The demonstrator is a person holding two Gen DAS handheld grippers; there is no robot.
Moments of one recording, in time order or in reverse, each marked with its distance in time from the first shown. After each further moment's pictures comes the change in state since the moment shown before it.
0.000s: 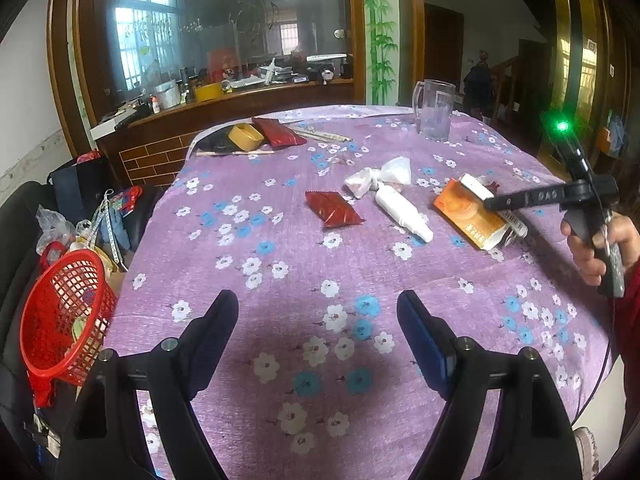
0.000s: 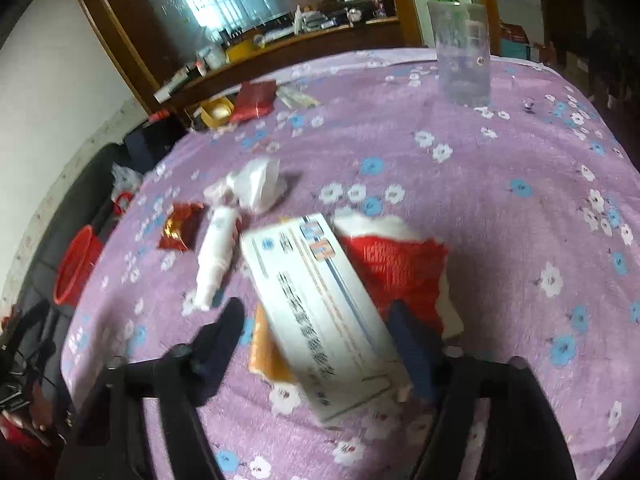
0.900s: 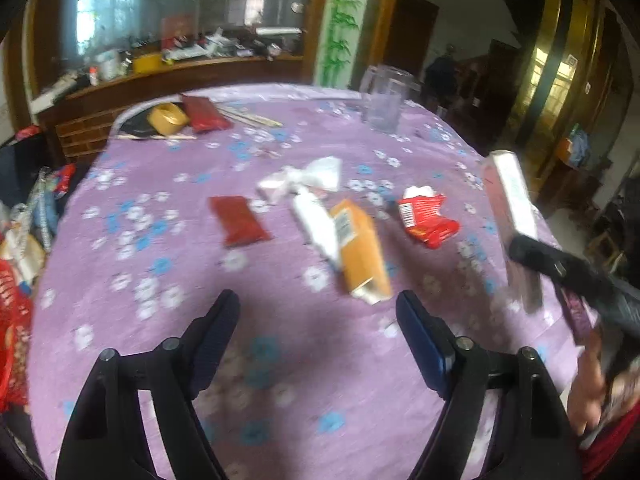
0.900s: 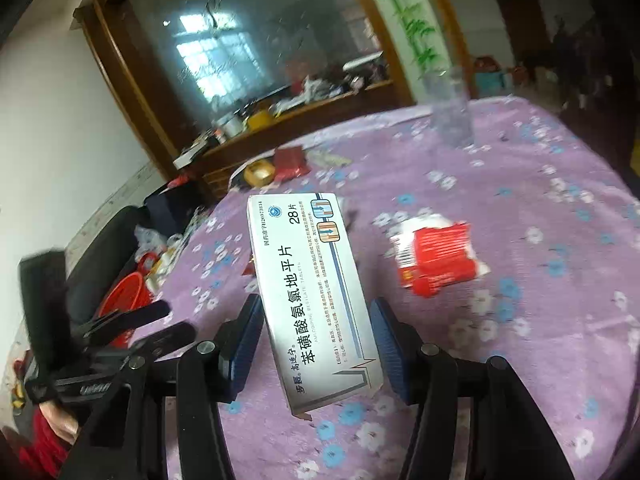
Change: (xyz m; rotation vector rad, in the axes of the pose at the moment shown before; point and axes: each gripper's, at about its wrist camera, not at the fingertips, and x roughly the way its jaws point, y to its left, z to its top) left arm 0.055 -0.047 0.051 -0.053 0.124 -0.244; right arm -0.104 0.075 -0.066 0.129 -0.317 0.039
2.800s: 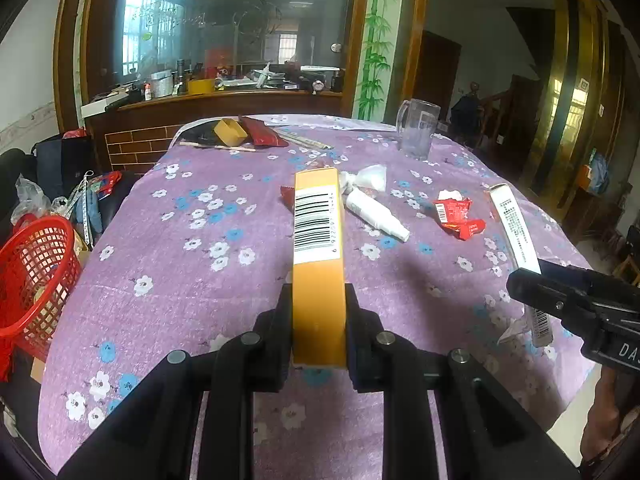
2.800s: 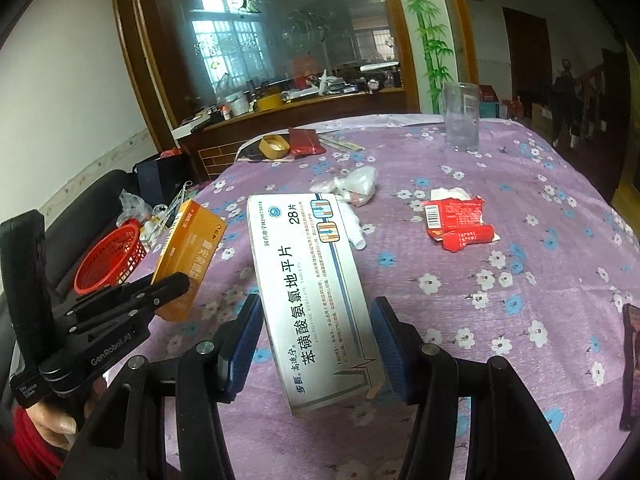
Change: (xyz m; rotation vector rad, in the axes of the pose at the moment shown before) left arm -0.058 0.040 -0.078 -0.036 -0.197 0.127; right arm -0.005 0.079 -0.065 -0.154 0.014 -0.110
